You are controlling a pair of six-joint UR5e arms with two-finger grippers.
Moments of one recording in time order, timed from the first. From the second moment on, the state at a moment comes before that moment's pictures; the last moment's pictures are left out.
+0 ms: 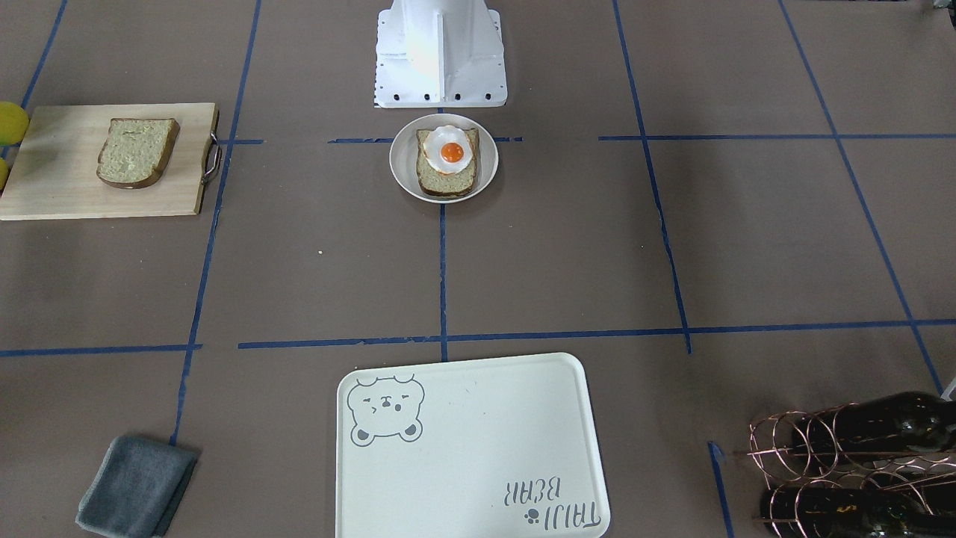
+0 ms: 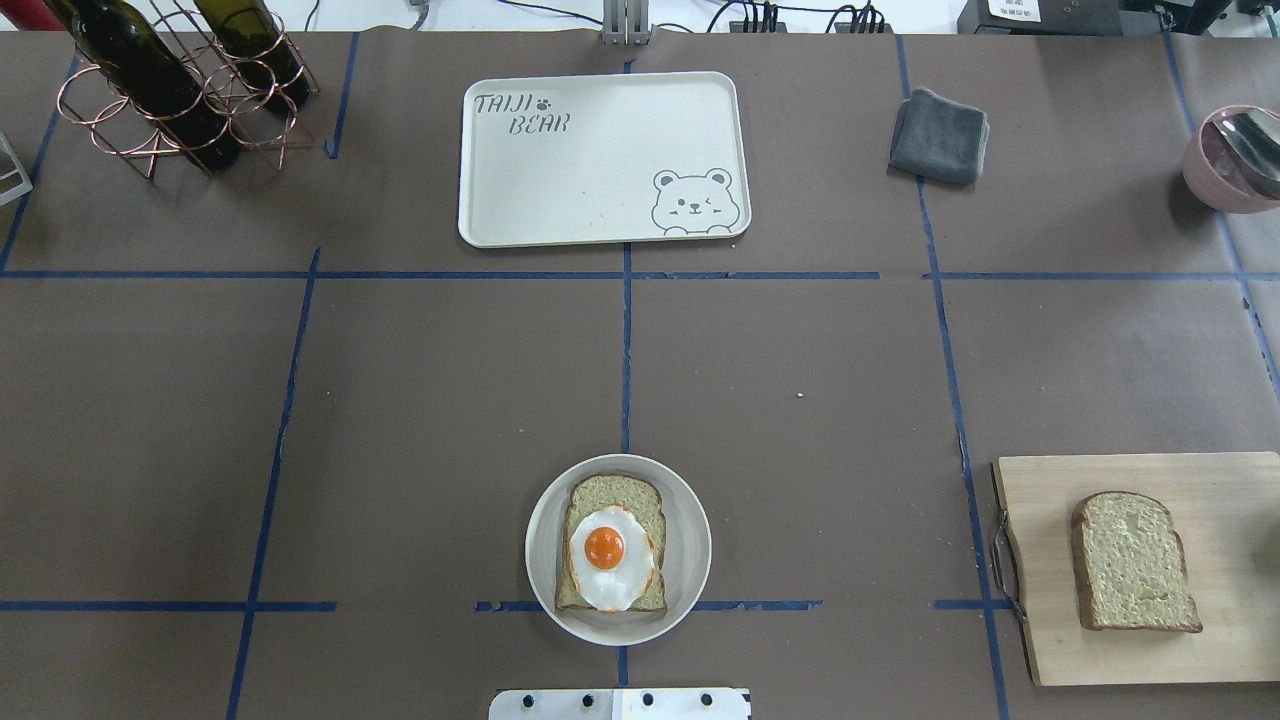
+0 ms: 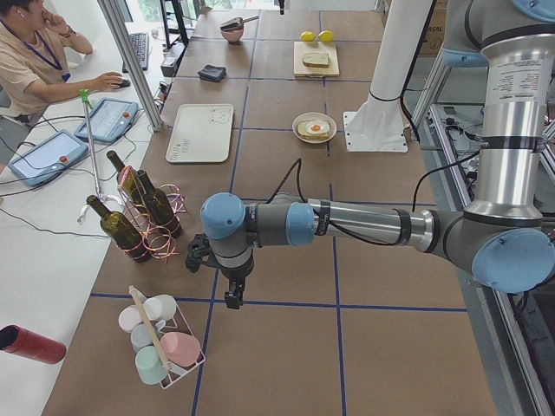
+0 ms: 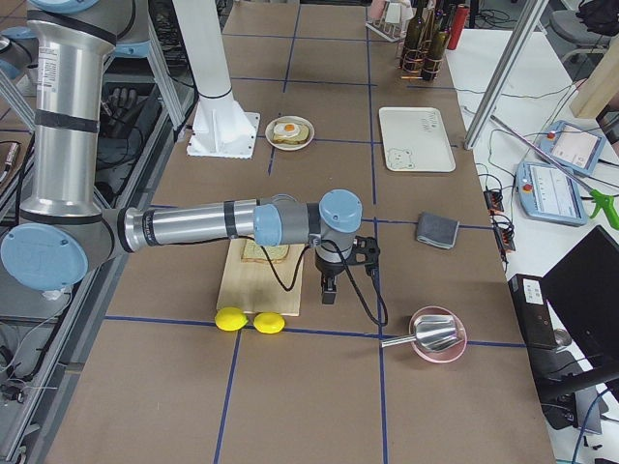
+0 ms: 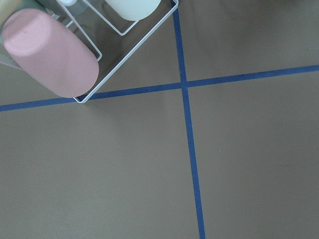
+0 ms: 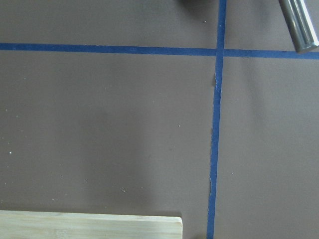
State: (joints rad) left arm -1.62 -1.57 -1.69 -1.40 -2.34 0.20; right arm 1.43 -1.71 1.84 -1.63 2.35 0.13
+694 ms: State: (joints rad) left arm -1.62 -1.56 -1.74 -1.41 -2.34 0.21; right arm 1.43 -1.71 1.85 -1.63 2.37 0.13
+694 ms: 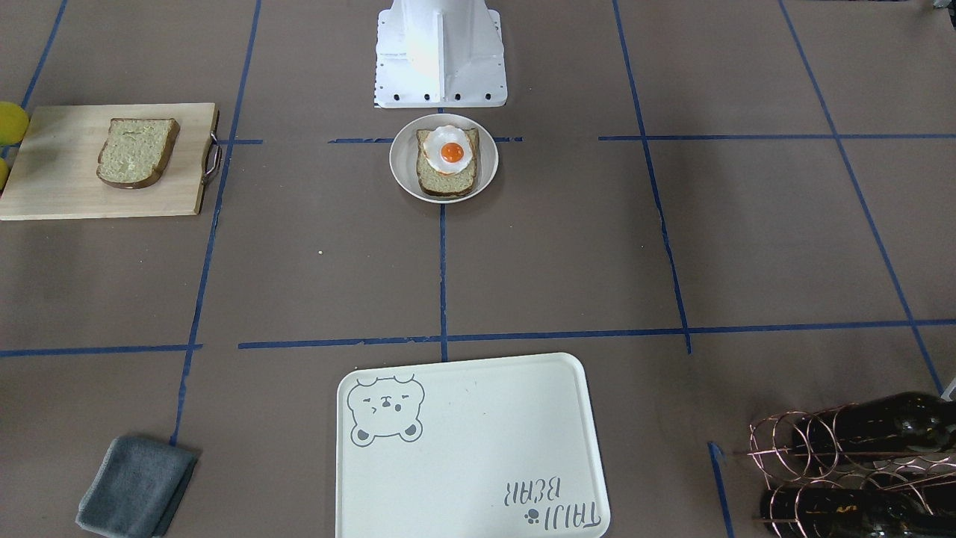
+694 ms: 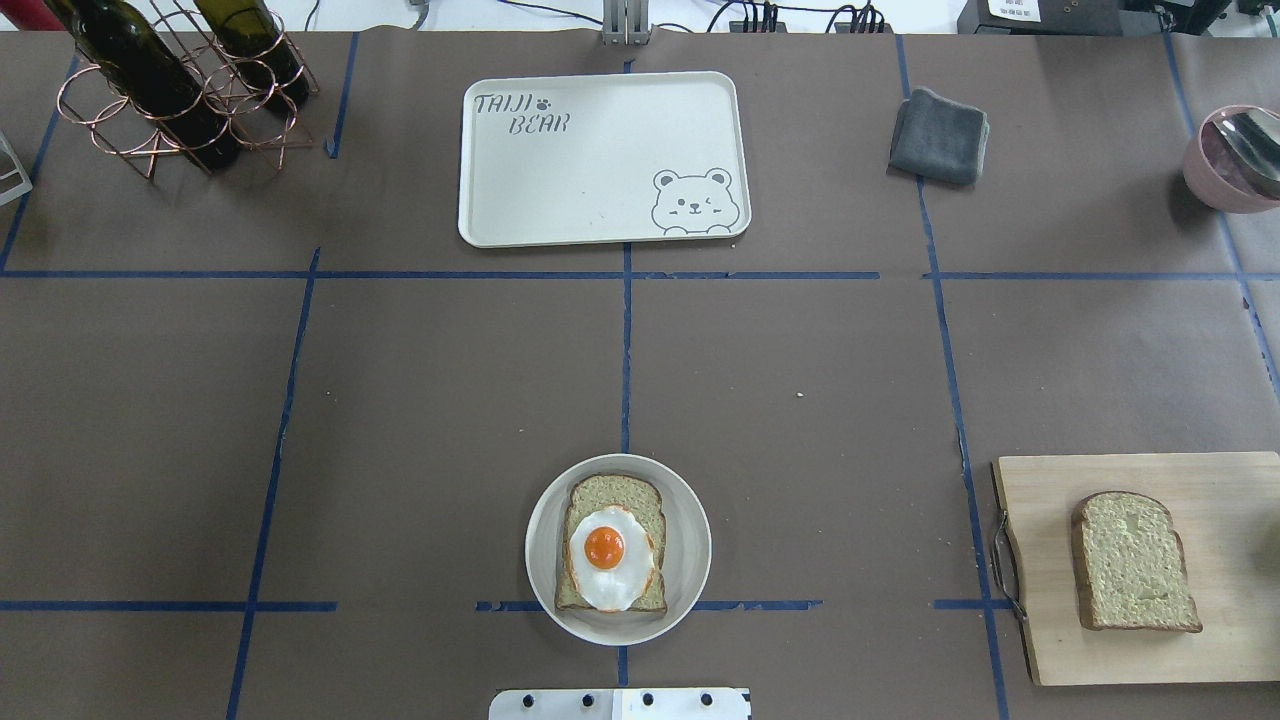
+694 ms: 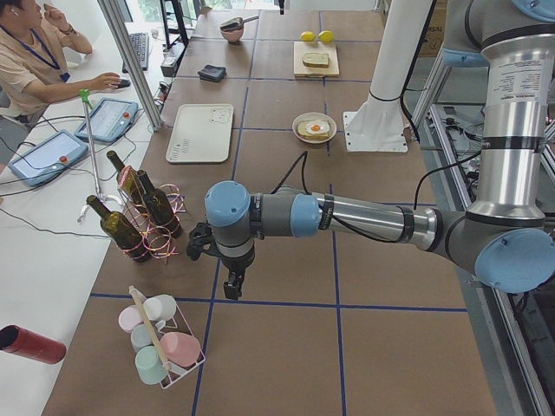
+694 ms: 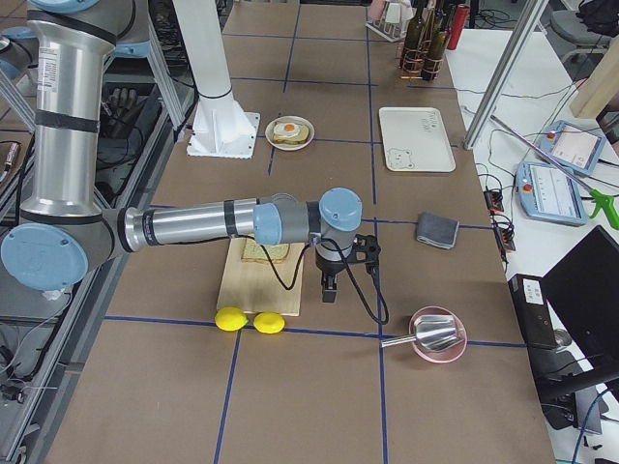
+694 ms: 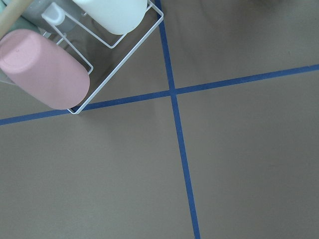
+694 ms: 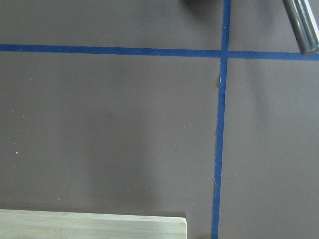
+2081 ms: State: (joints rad) left arm -1.61 -1.55 -1.71 -1.53 -2.40 0.21; right arm 0.98 -1.92 1.85 -0.76 2.29 0.93
